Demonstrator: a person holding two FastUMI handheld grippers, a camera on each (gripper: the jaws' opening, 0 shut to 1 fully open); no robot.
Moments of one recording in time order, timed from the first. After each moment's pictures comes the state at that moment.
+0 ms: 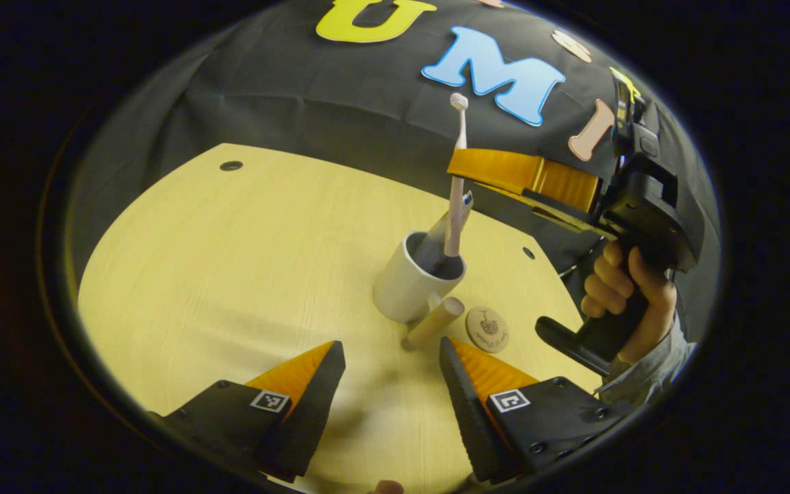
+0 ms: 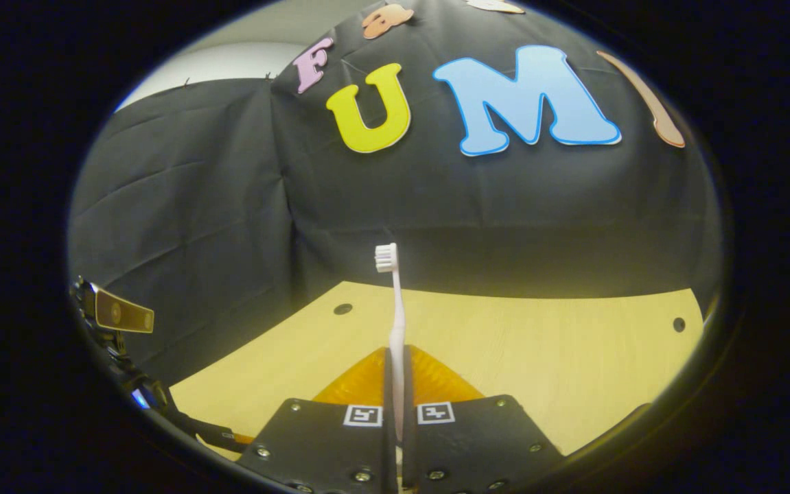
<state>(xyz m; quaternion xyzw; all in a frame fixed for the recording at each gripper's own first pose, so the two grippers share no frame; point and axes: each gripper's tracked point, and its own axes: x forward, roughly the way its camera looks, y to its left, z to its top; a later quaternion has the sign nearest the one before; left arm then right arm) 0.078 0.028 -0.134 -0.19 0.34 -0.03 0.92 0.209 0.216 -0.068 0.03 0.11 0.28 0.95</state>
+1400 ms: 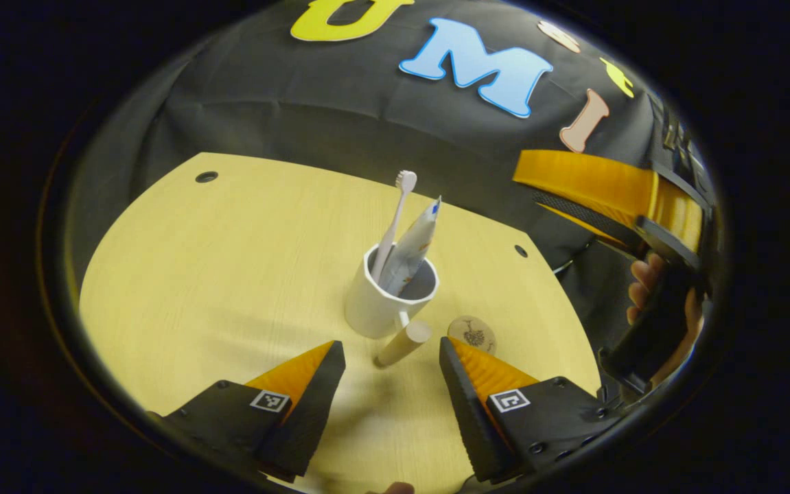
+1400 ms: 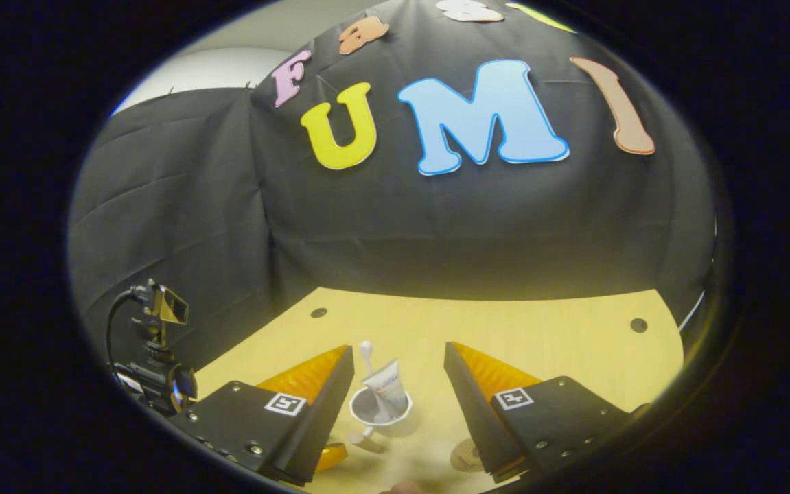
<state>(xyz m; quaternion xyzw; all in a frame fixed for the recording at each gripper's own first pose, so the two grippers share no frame) 0.147 -0.028 -0.110 -0.17 0.35 -0.04 0.92 0.161 0.124 -0.027 0.04 0.11 0.22 0.97</state>
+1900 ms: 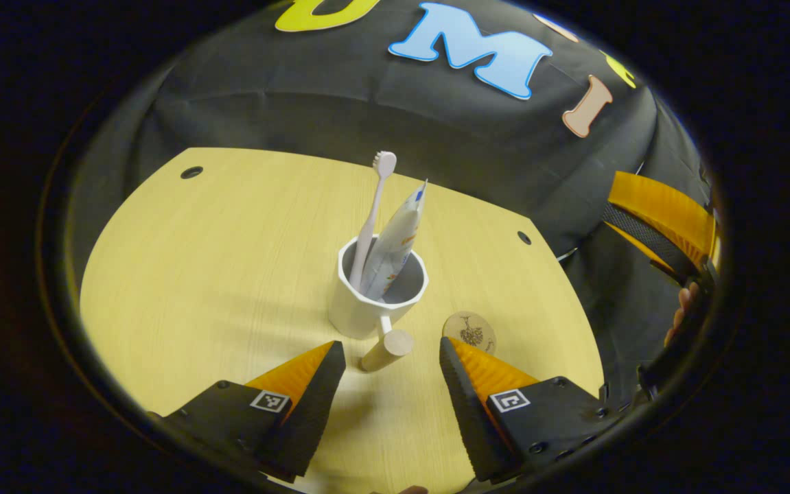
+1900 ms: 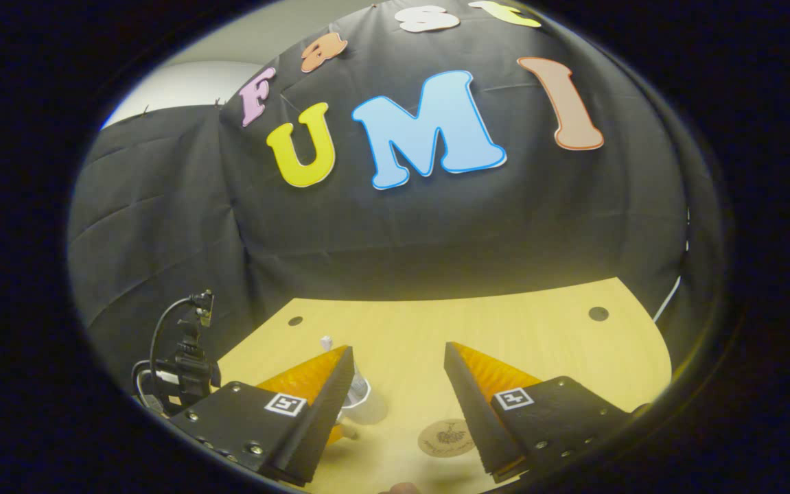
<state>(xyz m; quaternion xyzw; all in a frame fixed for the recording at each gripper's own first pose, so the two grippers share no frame) 0.160 -0.044 -0.126 -0.16 0.39 -0.04 0.91 0.134 0.052 -0.021 0.07 0.11 0.16 0.98</state>
